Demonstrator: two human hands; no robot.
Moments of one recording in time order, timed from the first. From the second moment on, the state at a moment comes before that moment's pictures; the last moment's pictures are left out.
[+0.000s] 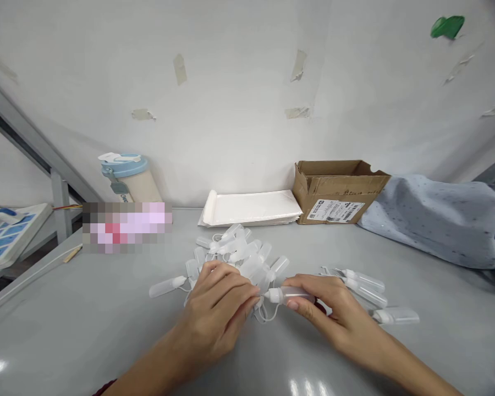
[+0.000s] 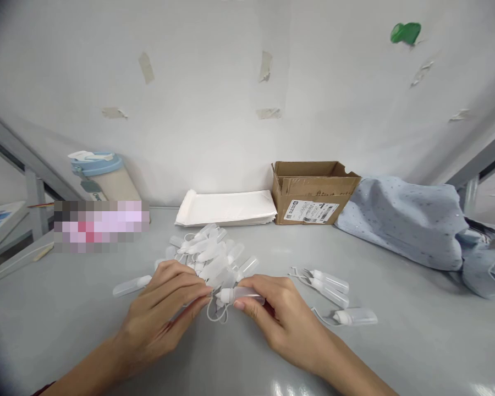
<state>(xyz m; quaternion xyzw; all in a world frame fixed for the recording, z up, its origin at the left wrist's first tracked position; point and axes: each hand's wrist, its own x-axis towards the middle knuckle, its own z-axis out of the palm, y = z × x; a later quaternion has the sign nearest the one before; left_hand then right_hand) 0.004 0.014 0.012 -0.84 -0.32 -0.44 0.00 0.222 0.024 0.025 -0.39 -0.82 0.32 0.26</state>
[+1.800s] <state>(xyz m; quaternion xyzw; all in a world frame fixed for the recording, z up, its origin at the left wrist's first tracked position) -0.024 0.033 0.020 -0.74 -0.47 -0.46 0.17 0.336 0.086 0.022 -0.61 -0.75 0.24 0.00</state>
